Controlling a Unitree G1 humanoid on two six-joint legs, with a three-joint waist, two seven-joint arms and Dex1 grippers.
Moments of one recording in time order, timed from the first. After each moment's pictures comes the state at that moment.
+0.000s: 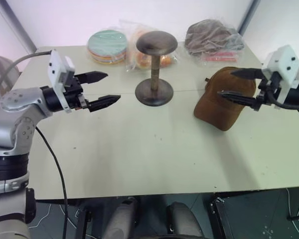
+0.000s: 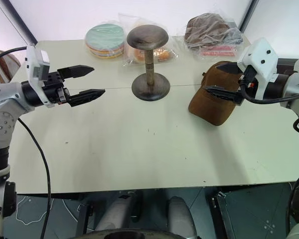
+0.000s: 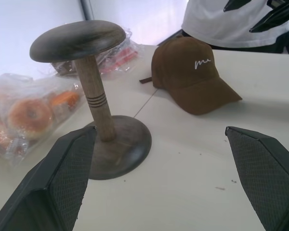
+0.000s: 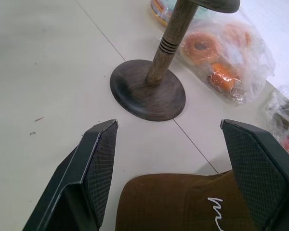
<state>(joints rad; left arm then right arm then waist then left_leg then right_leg) -0.59 0.79 0.16 -0.14 -0.62 0.57 -0.99 -0.56 -1.03 -0.21 -0.22 0.46 0.62 1.01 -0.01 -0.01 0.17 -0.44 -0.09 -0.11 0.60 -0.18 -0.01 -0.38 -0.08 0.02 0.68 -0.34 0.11</state>
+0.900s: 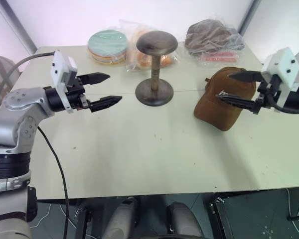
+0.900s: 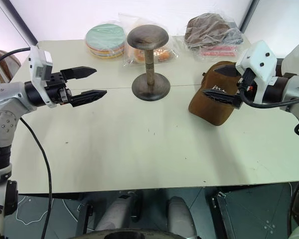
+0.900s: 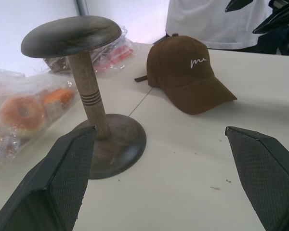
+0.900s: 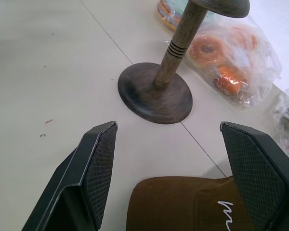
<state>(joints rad) -0.60 0.78 0.15 -0.12 -0.62 0.59 -1.00 -0.52 -1.04 -0.24 -0.28 0.50 0.67 0.99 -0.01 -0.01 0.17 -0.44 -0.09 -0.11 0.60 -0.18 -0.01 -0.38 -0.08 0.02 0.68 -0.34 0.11</state>
